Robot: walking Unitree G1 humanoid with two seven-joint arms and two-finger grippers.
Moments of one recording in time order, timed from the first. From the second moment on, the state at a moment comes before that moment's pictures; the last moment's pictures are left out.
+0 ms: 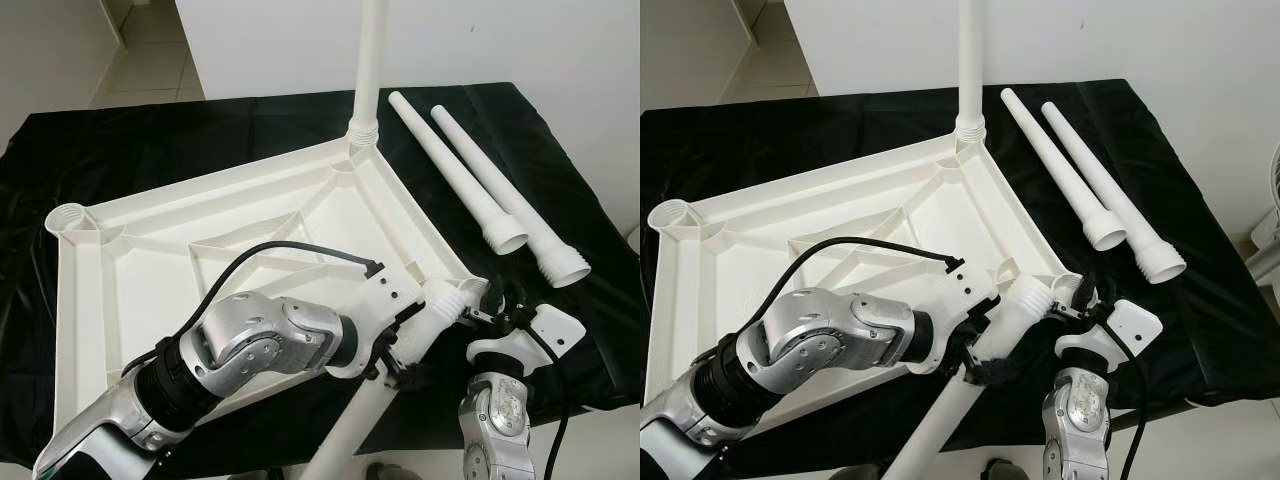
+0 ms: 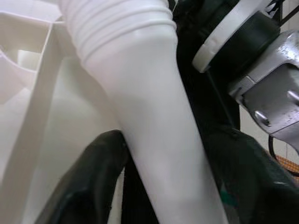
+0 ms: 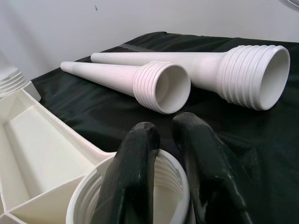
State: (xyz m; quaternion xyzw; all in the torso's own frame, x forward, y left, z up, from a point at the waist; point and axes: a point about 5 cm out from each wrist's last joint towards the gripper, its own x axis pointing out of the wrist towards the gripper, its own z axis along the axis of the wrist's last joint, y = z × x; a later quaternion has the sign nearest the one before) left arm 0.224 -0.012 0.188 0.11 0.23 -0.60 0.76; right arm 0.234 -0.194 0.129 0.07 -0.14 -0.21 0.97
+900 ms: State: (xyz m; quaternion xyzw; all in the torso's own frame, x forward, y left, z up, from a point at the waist) left arm 0.228 -0.010 0.192 0.14 0.23 -0.59 0.76; right arm 0.234 -0.194 0.129 0.07 -0.14 -0.21 0.97
